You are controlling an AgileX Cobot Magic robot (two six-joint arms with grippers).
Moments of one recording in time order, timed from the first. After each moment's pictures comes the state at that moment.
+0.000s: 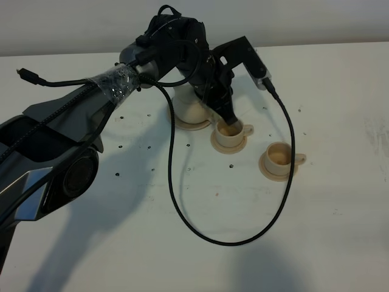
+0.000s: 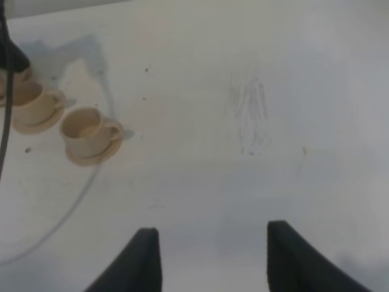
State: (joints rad) left arm -0.55 2.50 -2.23 -0.21 0.90 0.71; right arm 0.16 -0.01 -0.52 -0.06 1.12 0.17
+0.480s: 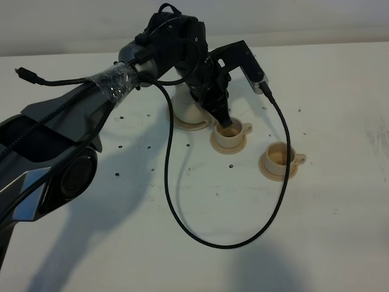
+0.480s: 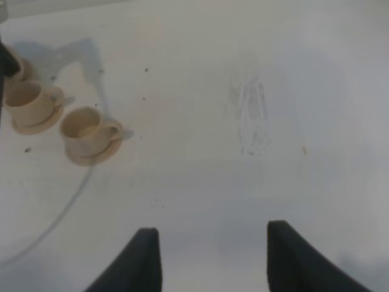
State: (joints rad) left arm -0.55 2.49 -2.23 -0.15 0.97 0.71; right arm 0.16 -0.01 -0.52 -0.06 1.12 0.16
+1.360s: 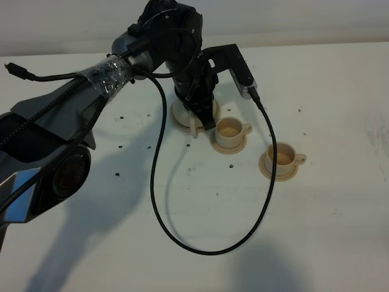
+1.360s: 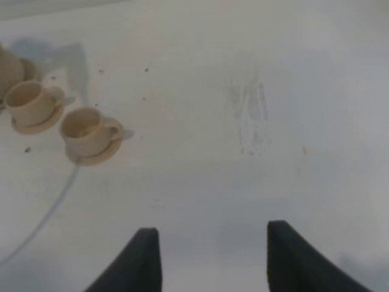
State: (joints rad) left arm -0.55 2.46 -2.23 -0.06 1.13 0.71; right arm 0.16 -0.01 -0.52 -0.06 1.12 0.16
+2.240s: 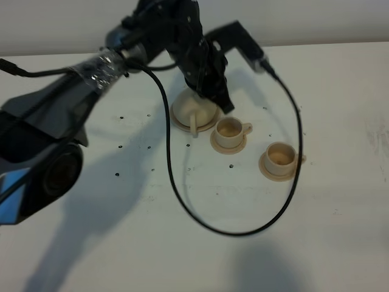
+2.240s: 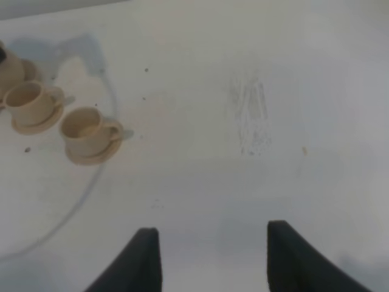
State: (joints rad) left arm -0.55 2.38 -2.23 -0.16 1.05 0.54; right arm 0.16 -0.01 -0.52 -0.06 1.12 0.16
